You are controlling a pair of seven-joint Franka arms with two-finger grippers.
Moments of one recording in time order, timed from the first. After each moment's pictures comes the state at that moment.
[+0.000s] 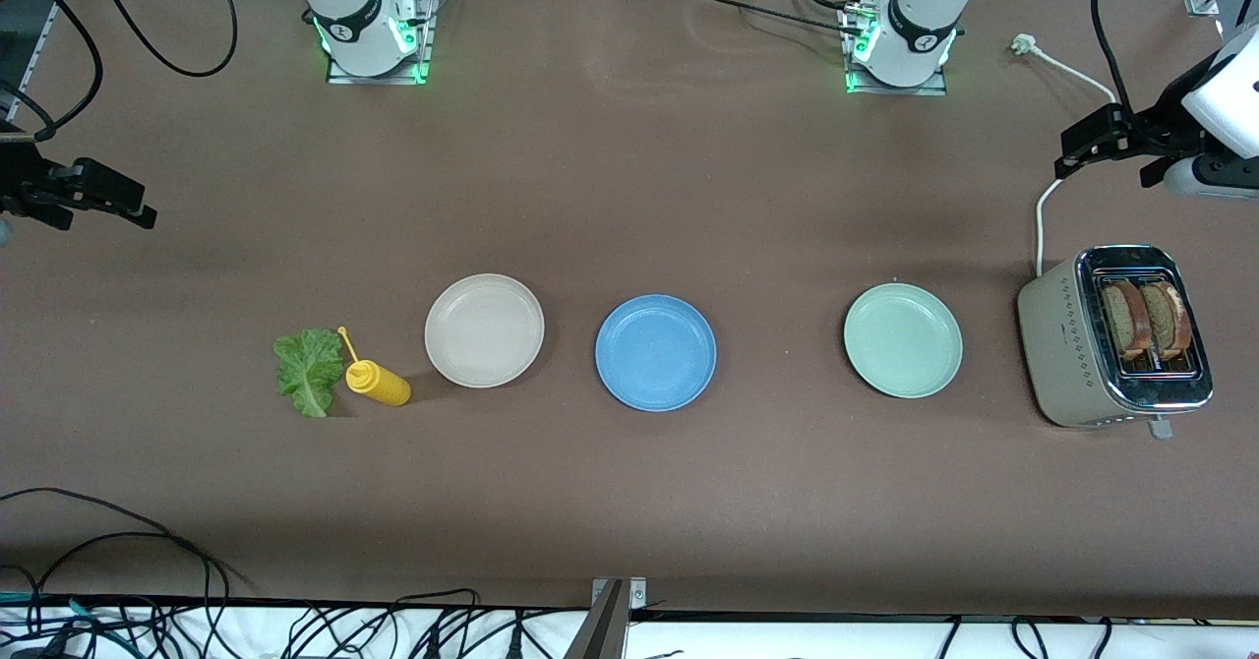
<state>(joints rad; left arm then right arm) 0.01 -0.03 -0.02 -1.60 -0.04 1.50 0.04 0.11 0.10 -0.17 -1.50 0.07 1.60 -0.07</state>
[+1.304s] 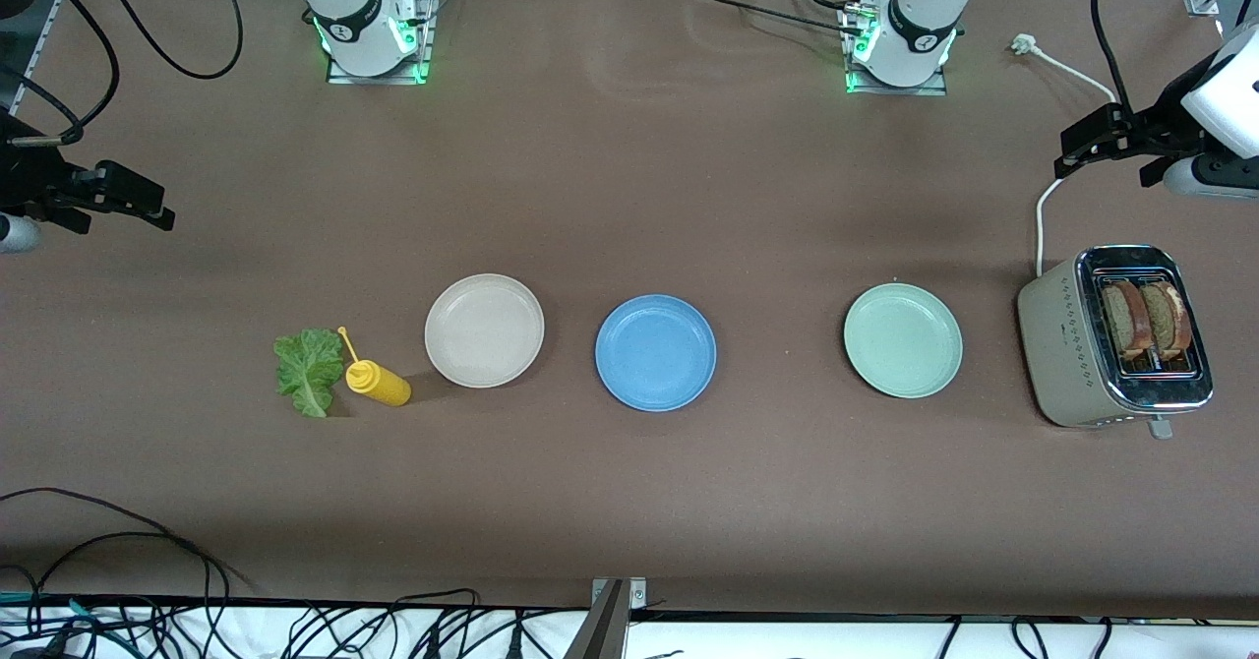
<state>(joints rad) 0.01 -0.03 -0.02 -1.60 -0.04 1.50 0.04 0.13 0.11 -0.17 -1.50 0.06 1.60 -0.07</state>
